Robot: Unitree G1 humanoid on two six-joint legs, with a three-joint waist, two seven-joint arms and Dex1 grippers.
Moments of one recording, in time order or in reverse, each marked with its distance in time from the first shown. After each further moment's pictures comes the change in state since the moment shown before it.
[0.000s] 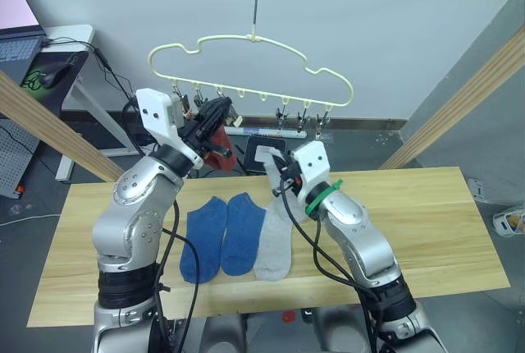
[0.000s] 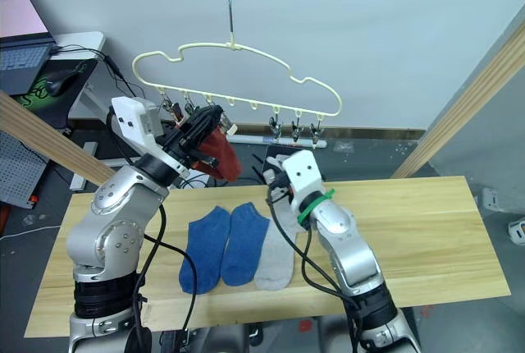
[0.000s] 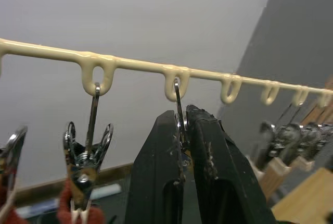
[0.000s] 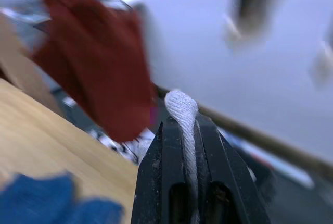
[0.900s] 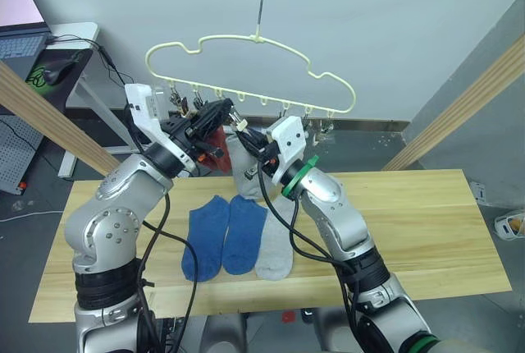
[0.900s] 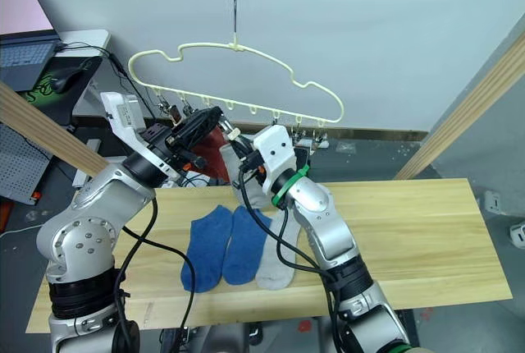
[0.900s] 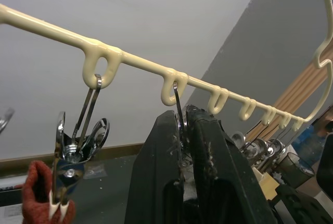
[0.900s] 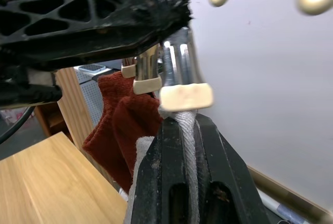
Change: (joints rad) left arm -0.011 0.060 0.083 -0.016 -0.243 0.156 0.041; right arm -0.133 0.100 -0.040 0.194 0.057 -0.168 0.067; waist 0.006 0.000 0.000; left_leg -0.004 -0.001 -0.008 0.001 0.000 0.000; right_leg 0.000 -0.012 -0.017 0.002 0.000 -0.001
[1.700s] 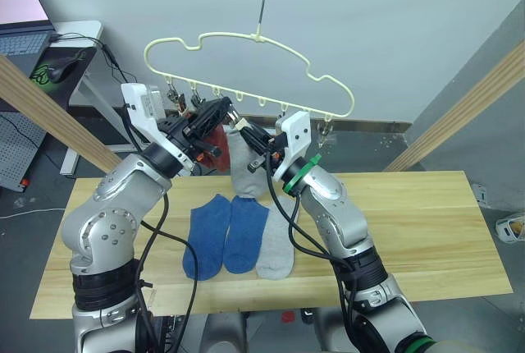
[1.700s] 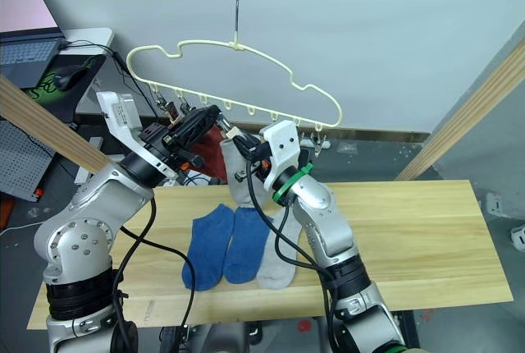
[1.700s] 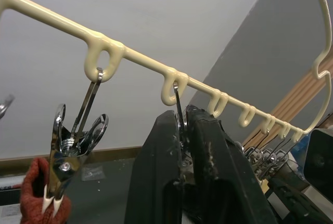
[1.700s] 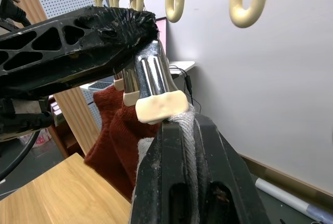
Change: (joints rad) left arm 0.001 0.006 0.009 -0.008 -0.057 0.003 0.038; right arm 0.002 0.032 -0.032 0.002 0.089 0.021 0.017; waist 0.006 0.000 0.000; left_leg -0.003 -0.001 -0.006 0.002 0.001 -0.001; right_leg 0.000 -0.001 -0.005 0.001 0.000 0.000
